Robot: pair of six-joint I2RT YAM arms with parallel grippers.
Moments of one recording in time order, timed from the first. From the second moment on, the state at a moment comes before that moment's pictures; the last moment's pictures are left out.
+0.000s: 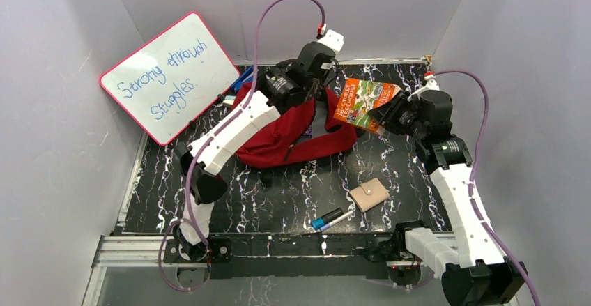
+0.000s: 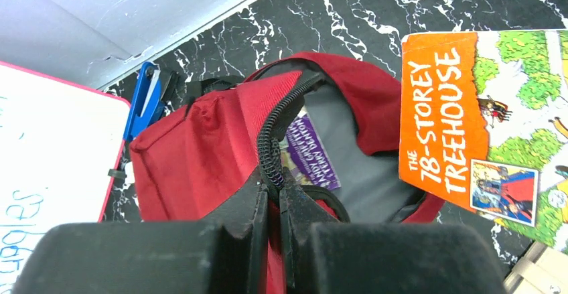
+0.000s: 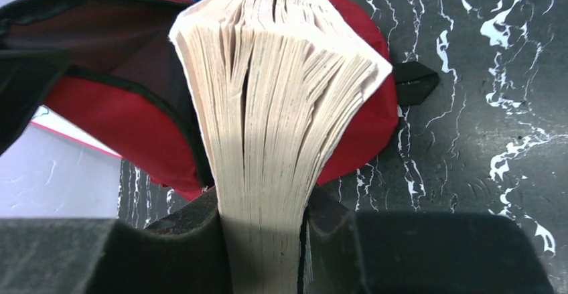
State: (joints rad) left arm -0.90 2.00 2.30 -0.87 -0.54 -0.02; right arm 0.16 0.94 1.04 -0.51 -0.22 0.62
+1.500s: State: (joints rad) left arm -0.90 1.96 2.22 -0.89 -0.53 -0.01; right arm 0.39 1.82 1.09 0.23 -0.59 0.87
